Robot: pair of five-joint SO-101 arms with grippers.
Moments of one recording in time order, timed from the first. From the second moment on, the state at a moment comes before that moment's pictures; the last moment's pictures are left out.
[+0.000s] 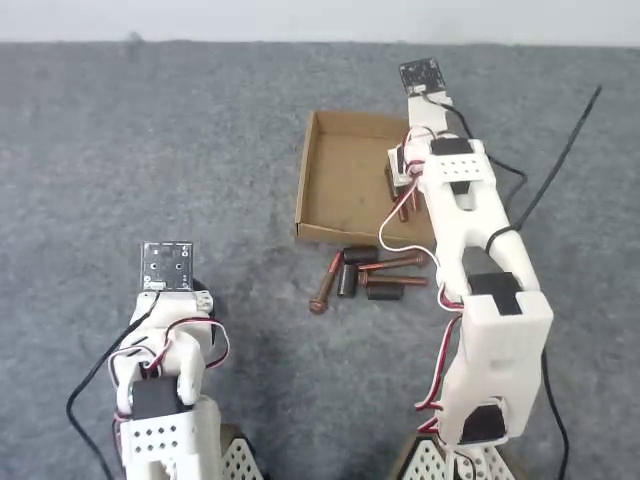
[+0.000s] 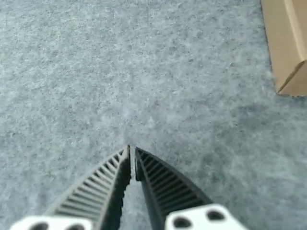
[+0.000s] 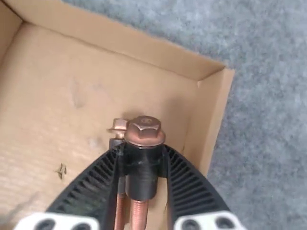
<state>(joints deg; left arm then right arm) -14.9 -96.6 97.5 55.2 -3.6 -10.2 28.1 -8.9 46.2 6.5</state>
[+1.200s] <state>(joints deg) -14.9 -96.6 97.5 55.2 -4.0 -10.3 29.8 -24.8 72.7 8.1</state>
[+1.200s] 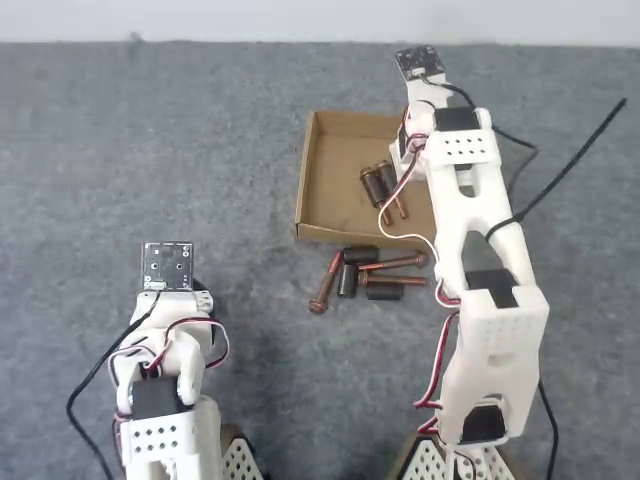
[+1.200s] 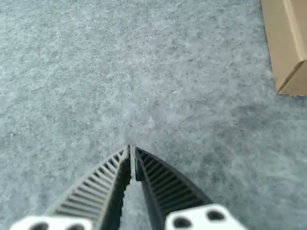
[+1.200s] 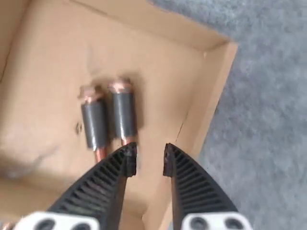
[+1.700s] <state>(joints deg) -14.9 -96.6 97.5 55.2 -4.1 -13.2 15.1 -16.4 86.1 8.1</state>
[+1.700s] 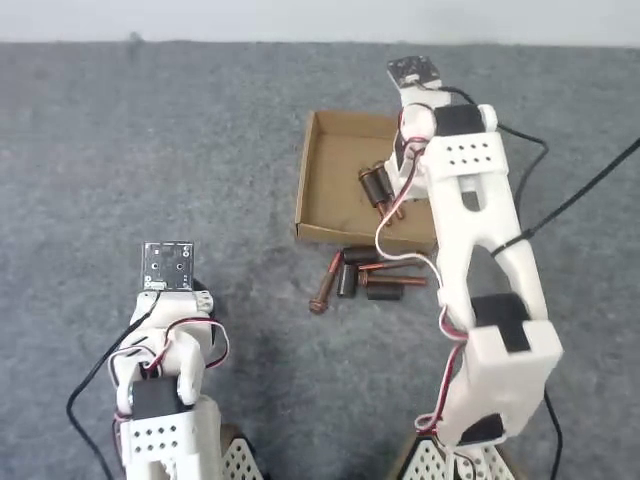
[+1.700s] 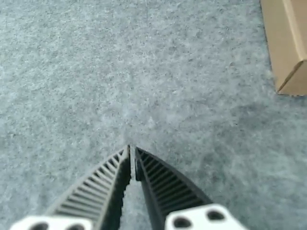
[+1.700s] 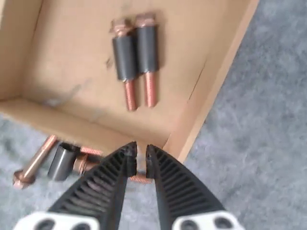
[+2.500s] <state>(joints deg) -14.9 -96.6 97.5 55.2 -4.1 -32.4 -8.0 18.2 79.0 -4.3</state>
